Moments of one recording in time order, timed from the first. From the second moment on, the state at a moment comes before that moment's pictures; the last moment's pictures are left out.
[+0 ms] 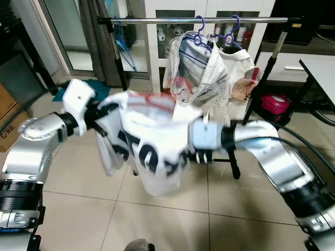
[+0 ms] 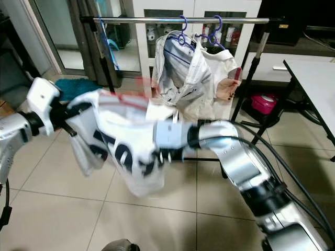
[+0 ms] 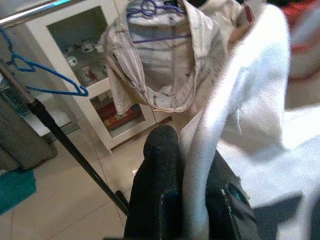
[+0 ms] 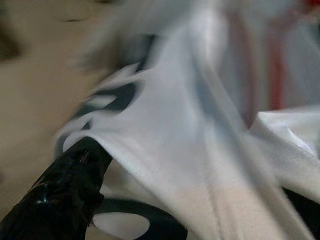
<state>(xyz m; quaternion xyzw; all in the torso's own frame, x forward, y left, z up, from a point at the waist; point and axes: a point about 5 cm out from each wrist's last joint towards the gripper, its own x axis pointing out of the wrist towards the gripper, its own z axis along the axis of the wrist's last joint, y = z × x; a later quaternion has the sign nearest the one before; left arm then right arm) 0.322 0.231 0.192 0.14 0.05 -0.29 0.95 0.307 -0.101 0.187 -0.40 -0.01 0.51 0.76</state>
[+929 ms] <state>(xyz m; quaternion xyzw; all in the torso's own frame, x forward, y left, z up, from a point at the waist) 0.309 0.214 0.179 0.07 0.04 -0.27 0.96 0.307 -0.096 0.186 -0.38 -0.14 0.40 0.82</state>
